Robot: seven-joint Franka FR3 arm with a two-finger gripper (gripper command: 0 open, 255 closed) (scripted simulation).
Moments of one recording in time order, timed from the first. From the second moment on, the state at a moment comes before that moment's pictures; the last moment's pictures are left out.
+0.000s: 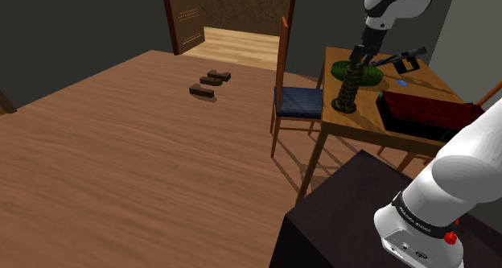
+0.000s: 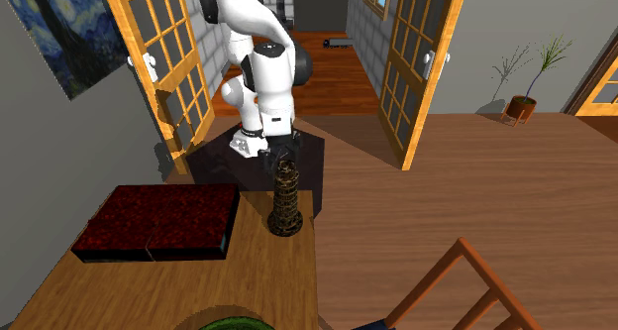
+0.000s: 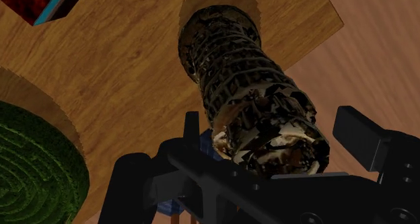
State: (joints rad) arm -0.09 -0.12 -0.55 -2.13 -0.06 2.11 -0.48
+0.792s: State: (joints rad) arm -0.09 -0.11 -0.55 -2.14 -0.06 2.13 -0.49
